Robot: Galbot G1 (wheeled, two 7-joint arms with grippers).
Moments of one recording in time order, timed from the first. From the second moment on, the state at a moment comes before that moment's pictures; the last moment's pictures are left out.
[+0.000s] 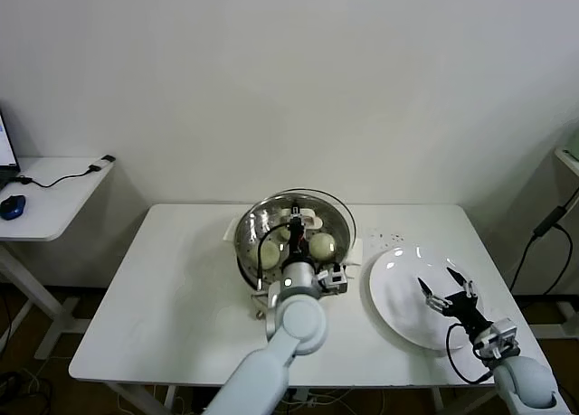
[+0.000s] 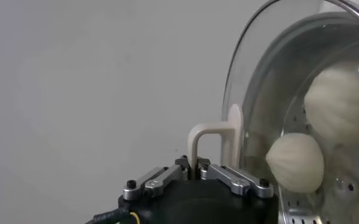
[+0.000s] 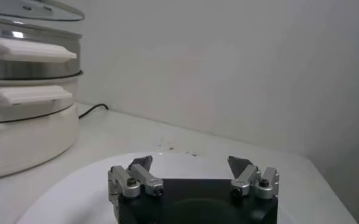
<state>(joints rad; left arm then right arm) 0.86 -1.55 0.14 -1.65 1.55 0.74 0.25 -1.25 1.03 0.59 1.40 0.36 0.15 -0.35</state>
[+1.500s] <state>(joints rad) 0.85 -1.53 0.14 -1.60 1.57 0.74 0.26 -1.25 1.04 0.60 1.38 0.34 0.16 -0.38</state>
